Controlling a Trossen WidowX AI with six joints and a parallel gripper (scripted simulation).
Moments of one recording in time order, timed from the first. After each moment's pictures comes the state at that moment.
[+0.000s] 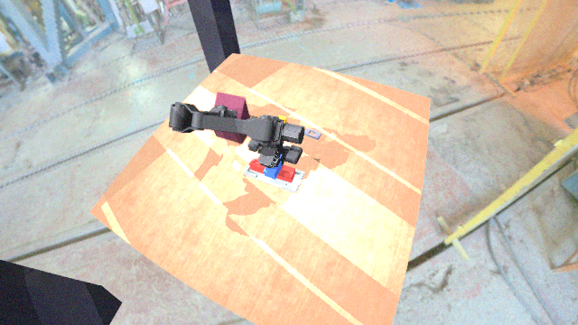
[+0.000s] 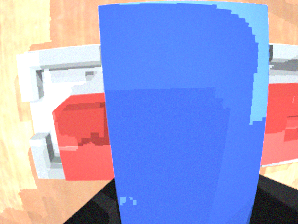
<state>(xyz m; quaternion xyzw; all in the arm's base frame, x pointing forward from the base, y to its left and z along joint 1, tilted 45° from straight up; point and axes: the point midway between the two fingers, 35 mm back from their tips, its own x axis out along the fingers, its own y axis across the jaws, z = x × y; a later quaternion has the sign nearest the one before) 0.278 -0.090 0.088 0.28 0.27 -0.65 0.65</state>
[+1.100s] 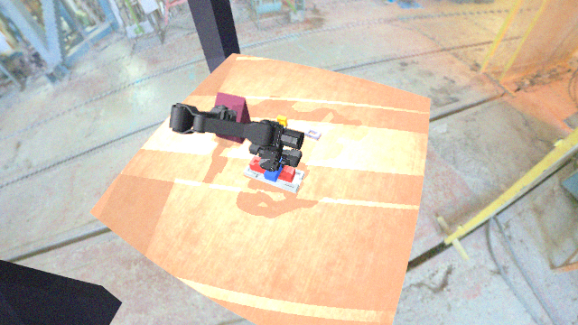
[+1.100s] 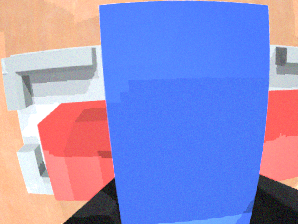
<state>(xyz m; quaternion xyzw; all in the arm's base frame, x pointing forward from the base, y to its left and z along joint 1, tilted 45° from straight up) 0.277 -0.104 0.075 0.28 0.27 -0.65 0.65</state>
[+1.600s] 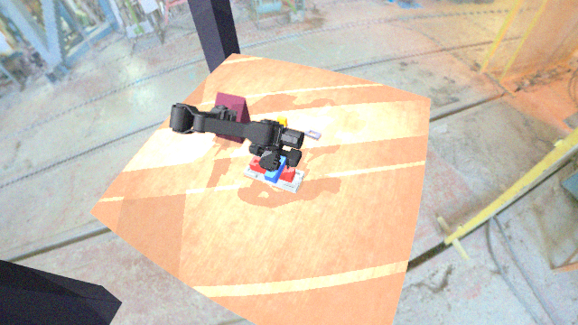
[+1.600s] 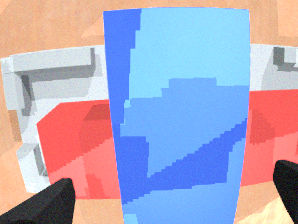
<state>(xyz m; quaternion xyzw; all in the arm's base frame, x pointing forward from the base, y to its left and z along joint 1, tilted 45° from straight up) 0.277 -0.103 0.075 0.28 0.27 -0.65 0.65</state>
